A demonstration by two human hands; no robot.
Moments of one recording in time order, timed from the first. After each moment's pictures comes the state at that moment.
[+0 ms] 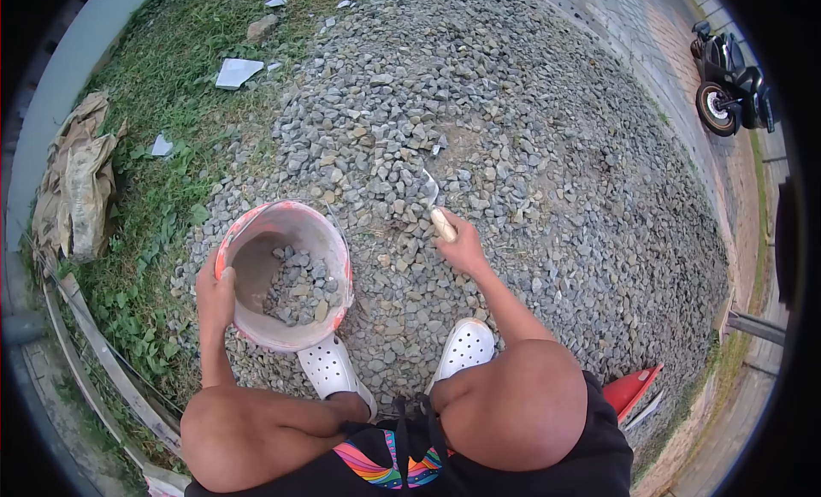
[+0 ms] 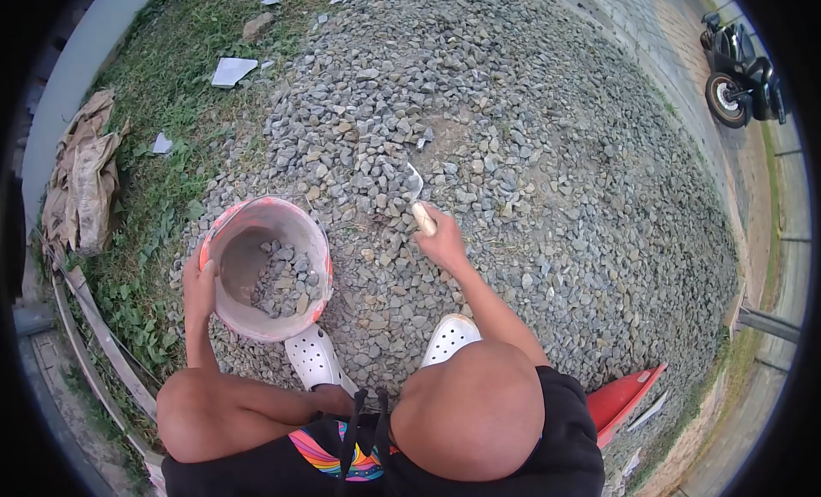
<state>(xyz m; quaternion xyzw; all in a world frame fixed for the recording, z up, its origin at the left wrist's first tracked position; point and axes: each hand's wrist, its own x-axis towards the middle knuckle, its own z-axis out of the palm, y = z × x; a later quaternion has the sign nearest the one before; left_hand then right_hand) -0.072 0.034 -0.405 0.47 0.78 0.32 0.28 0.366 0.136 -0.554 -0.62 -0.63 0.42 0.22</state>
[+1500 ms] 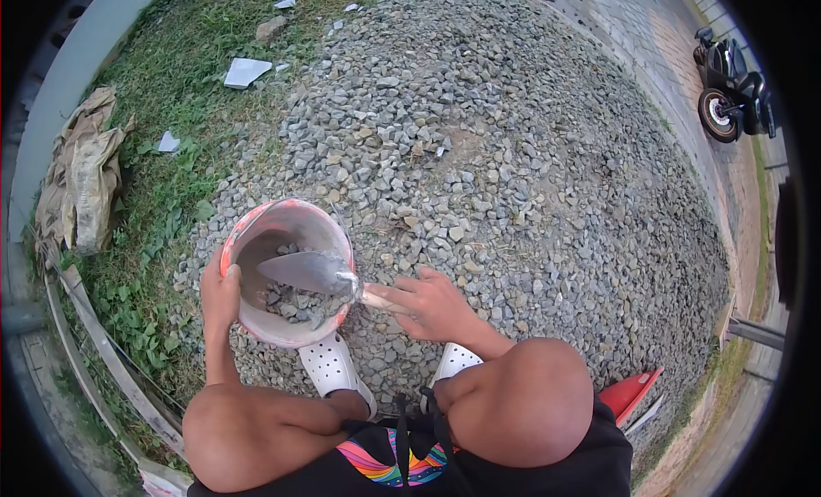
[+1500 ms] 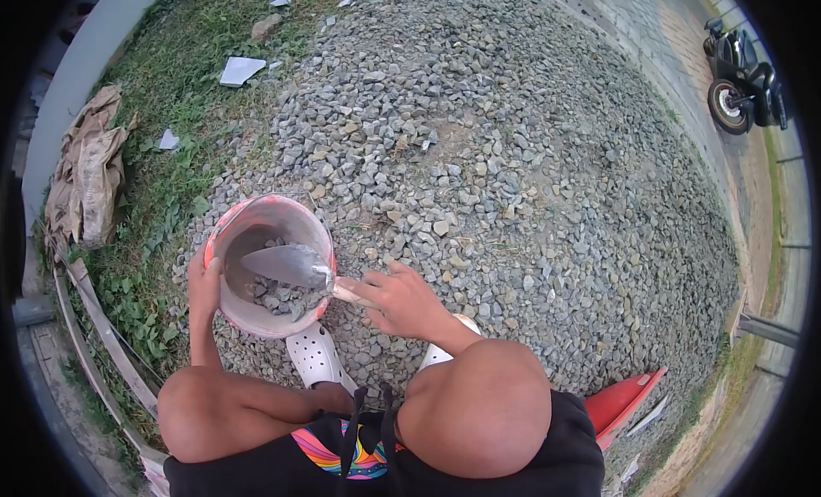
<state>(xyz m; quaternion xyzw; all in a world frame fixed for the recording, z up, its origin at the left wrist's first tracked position) -0.070 0.027 -0.403 0.47 0.79 0.30 0.27 0.313 0.066 -0.411 -0.29 -0.90 0.30 0.11</state>
